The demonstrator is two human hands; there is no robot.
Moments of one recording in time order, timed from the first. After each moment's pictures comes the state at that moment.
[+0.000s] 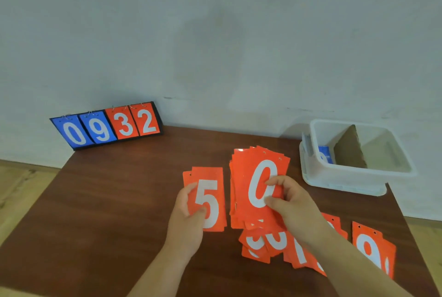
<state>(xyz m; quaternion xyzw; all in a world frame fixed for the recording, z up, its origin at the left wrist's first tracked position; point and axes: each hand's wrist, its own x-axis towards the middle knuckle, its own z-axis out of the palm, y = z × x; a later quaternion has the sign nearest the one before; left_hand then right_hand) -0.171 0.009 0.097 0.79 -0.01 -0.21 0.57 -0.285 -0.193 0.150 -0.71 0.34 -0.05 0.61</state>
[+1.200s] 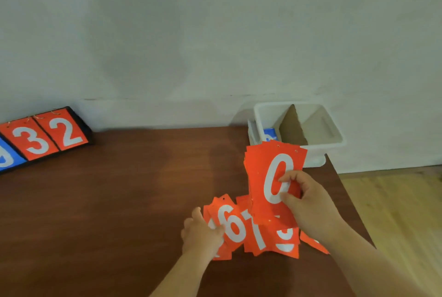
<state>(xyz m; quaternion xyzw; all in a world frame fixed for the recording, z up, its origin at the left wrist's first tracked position) -0.213 -0.106 -0.019 0.90 -0.09 -0.35 0.26 -0.362 -0.268 0.142 -0.77 0.45 -0.12 0.44</state>
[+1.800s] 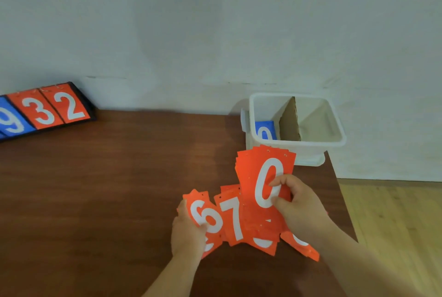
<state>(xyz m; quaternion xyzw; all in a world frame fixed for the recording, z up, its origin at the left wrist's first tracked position) -0.271 -0.130 -0.039 0.94 0.02 -0.25 0.23 -0.402 -0.319 0.116 -0.77 0.40 -0.05 0.49</state>
